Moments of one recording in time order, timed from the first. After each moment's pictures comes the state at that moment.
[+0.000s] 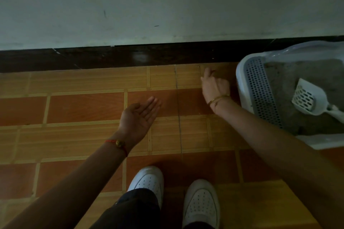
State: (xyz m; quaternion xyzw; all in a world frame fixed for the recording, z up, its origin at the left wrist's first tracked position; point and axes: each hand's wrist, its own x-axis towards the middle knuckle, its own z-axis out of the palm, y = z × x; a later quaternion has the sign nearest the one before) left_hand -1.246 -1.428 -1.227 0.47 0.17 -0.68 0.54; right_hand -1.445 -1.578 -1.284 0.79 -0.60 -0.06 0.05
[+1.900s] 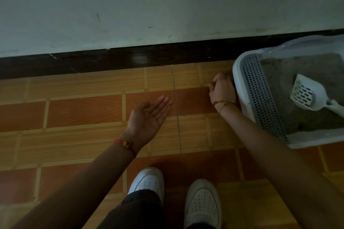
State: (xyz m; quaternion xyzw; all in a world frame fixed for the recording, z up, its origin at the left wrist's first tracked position) left_hand -1.271 -1.437 -1.216 0.42 0.16 -0.72 0.52; right_hand -1.476 -1.568 -1.286 0.68 -0.70 0.08 -0.18
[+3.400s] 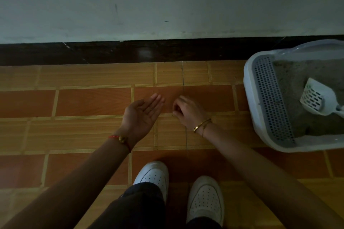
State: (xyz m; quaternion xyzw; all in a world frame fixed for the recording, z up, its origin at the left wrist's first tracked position) left_hand -1.236 -1.419 -1.229 0.43 0.17 -0.69 0.56; right_hand -1.399 -1.486 -1.283 0.86 -0.42 0.05 -0.29
